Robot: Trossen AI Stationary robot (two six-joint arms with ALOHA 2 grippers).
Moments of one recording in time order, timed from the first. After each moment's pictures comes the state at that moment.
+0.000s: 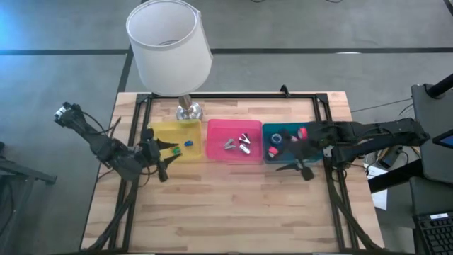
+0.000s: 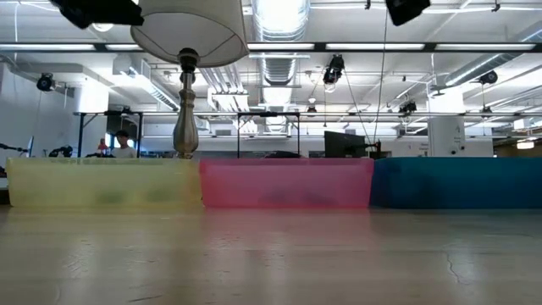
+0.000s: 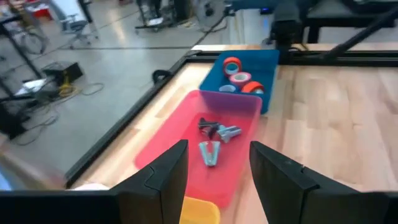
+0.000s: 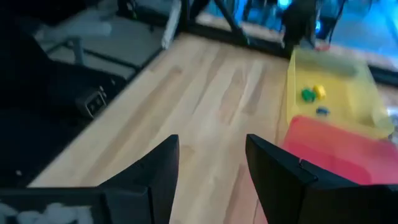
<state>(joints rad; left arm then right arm) -0.65 0.77 0.76 -0.54 -1.00 -0.39 0.09 0.94 0.86 -0.40 -0.26 -0.15</state>
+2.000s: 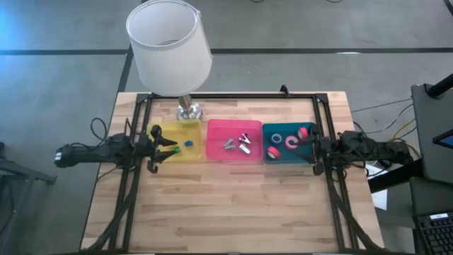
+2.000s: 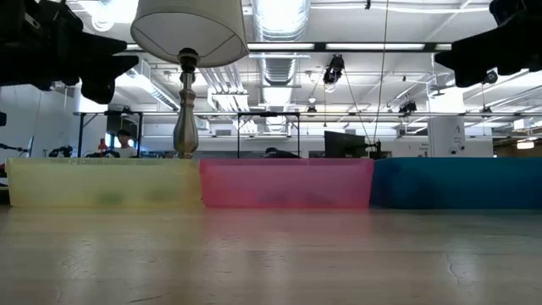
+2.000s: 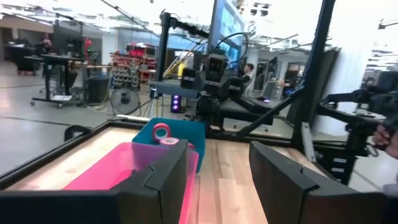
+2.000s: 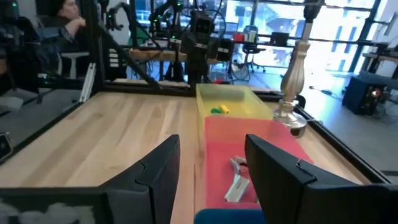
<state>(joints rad) 0.00 0.00 0.02 0.11 -0.03 -0.11 0.05 0.00 0.19 -0.23 0.04 -0.03</state>
